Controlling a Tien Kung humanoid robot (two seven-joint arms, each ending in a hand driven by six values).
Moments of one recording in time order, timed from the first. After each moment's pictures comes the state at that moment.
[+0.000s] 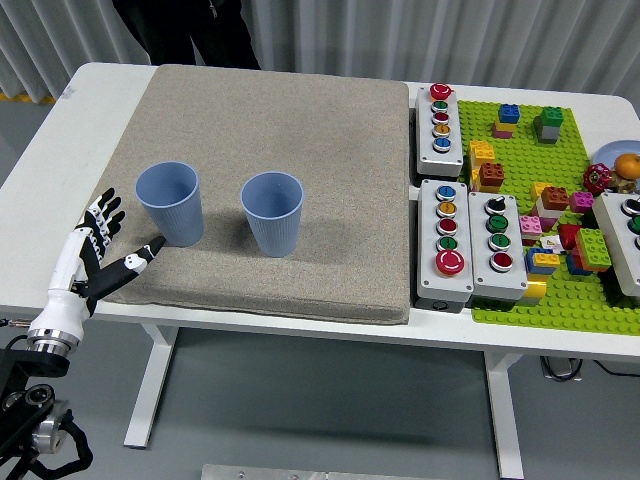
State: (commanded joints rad) left arm 0.12 0.36 -1.19 -1.52 1.06 0.32 -0.27; right arm 0.19 -0.10 1.63 0.18 -1.00 -0.26 -0.34
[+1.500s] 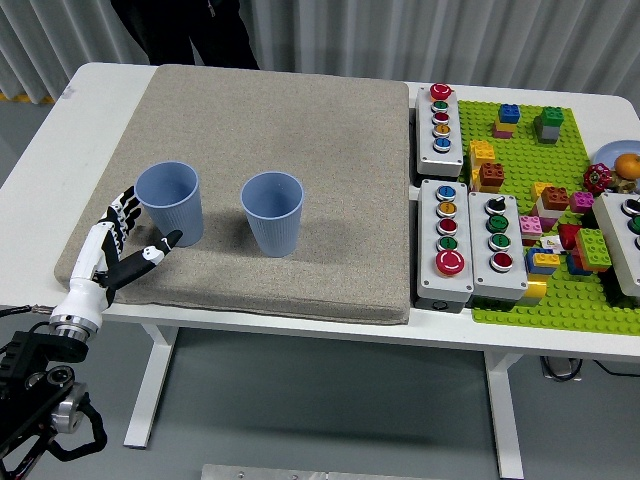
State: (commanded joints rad) left arm 0.01 0.34 -1.13 -1.40 1.04 0.30 -0.26; right arm 0.20 -0.10 1.62 0.18 -0.99 -0.26 -0.33
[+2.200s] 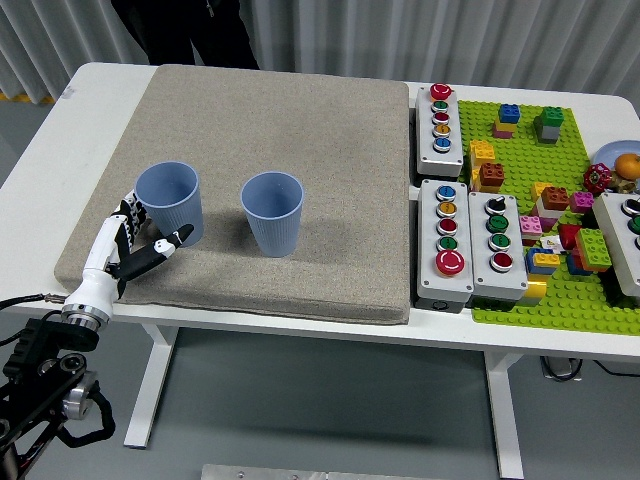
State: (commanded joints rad) left arm -0.06 0.34 -1.09 -1.35 1.02 0.30 -0.25; right arm 0.20 -0.10 1.62 0.18 -0.98 -0.26 -0.33
